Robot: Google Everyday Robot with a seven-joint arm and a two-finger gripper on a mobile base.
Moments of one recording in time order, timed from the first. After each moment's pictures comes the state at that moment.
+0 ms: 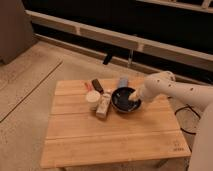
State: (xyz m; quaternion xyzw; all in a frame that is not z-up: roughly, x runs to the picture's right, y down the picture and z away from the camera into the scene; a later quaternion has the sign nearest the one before) arm 0.201 0.079 0.852 -0.18 0.14 0.83 0.51
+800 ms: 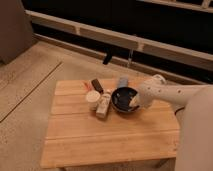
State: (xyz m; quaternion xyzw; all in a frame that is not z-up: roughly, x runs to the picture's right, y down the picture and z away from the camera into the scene) arm 0.207 0.119 0.879 -0.13 0.20 0.80 0.56
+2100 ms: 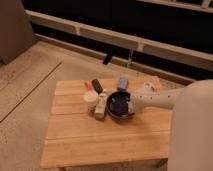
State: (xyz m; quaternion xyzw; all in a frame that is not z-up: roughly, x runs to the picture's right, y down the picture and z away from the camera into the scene) arm 0.188 0.161 0.868 -0.13 0.21 0.79 0.56
